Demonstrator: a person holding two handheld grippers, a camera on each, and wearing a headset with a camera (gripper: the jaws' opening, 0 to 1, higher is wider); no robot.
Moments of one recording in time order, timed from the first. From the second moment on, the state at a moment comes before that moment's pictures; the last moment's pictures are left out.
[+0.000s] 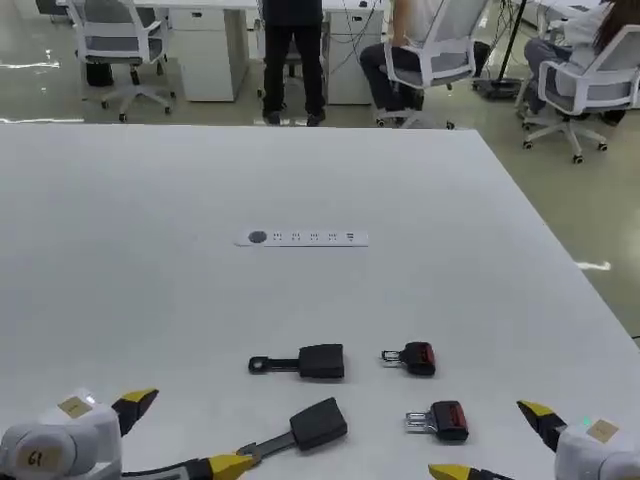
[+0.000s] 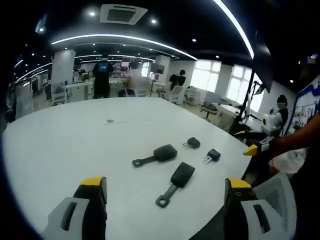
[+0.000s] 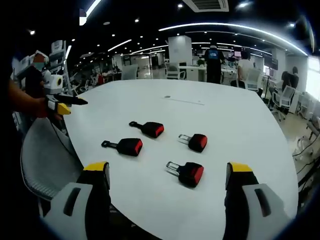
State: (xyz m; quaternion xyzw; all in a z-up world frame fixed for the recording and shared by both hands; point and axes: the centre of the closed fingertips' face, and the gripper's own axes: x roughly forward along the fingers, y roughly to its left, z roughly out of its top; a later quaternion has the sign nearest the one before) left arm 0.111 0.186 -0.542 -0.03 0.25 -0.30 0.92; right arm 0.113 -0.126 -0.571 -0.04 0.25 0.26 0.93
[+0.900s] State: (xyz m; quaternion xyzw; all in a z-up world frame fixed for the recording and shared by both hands) left arm 0.105 0.181 -0.540 -0.03 0.25 -0.30 0.92; right arm 0.110 -0.130 -0.567 -0.04 0.25 0.26 0.93
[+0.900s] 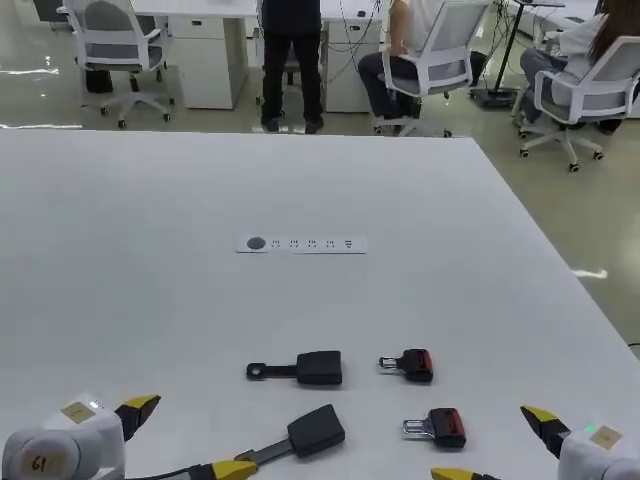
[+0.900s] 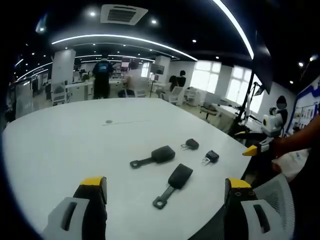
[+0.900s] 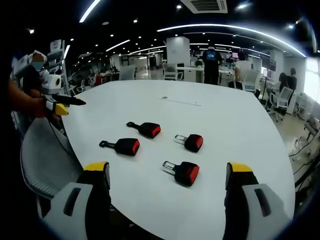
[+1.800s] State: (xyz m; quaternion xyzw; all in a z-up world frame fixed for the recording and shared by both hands) left arm 0.107 0.179 -0.544 -0.03 0.25 -0.31 0.92; right arm 0.113 -0.129 -0.568 -0.03 0.25 0.25 0.94
